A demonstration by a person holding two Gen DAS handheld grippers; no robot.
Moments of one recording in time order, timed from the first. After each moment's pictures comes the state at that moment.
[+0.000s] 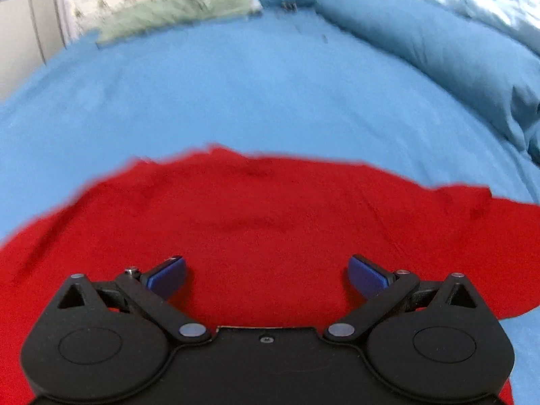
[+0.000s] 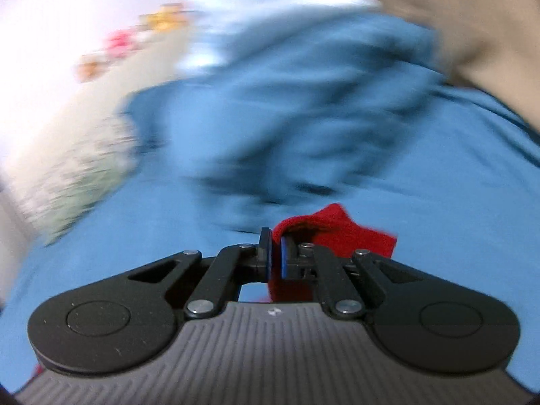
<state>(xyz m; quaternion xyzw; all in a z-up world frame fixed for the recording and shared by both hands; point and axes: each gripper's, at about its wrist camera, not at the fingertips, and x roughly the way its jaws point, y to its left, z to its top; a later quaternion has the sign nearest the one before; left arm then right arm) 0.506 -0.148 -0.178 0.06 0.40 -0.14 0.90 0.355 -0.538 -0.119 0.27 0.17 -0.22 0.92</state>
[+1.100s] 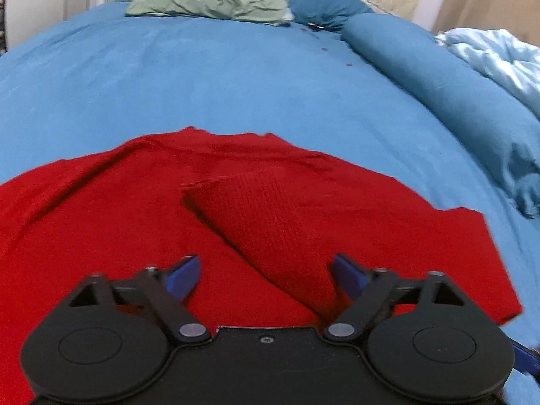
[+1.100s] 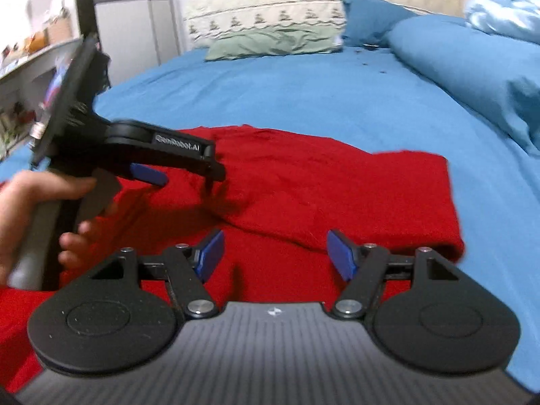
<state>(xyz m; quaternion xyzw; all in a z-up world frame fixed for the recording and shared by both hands) 0.522 -0.080 -0.194 -0.05 0.42 -0.15 0.90 0.356 -0.255 -0.196 0.04 0.30 0.04 0.95</state>
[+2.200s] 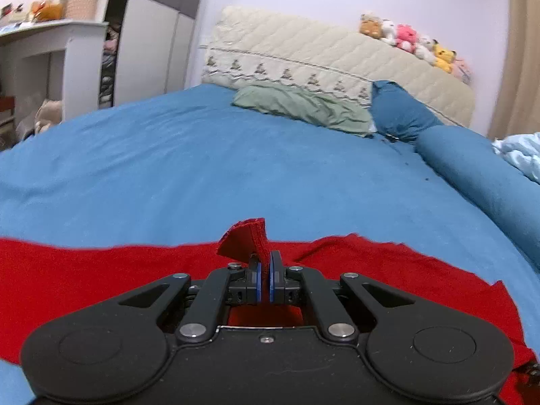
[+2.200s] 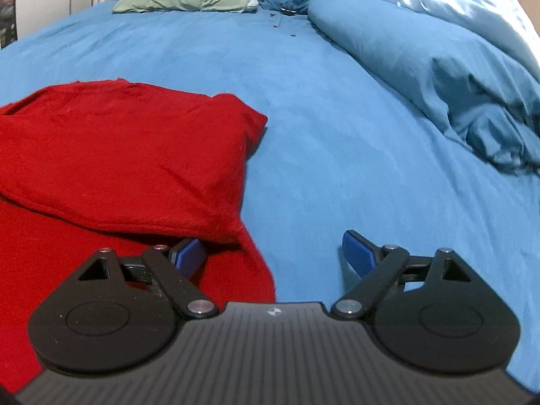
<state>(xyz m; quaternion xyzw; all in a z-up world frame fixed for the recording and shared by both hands) 0.456 0.069 -0.166 -0.10 0.26 -0.02 0.96 0.401 -0.295 -0.221 -0.06 0.36 -0.13 0.92</state>
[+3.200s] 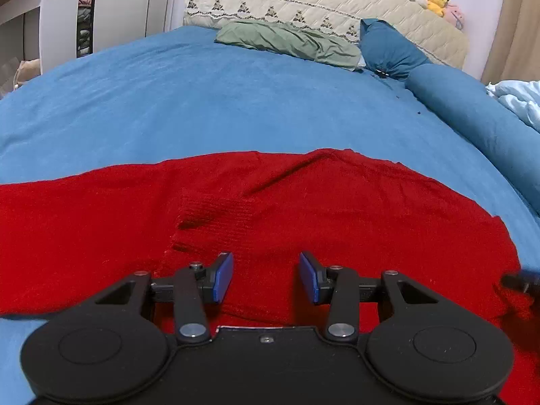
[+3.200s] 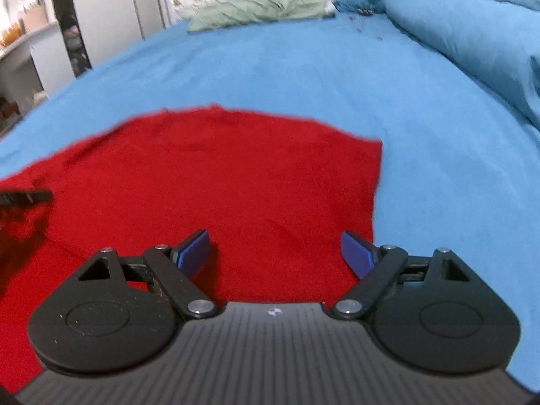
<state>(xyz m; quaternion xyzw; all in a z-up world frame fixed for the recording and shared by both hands) 0.443 0.065 -0.194 -0.08 0.36 -0.06 0.93 0.438 -0.291 -0.211 0.04 0.35 0.05 0.94</state>
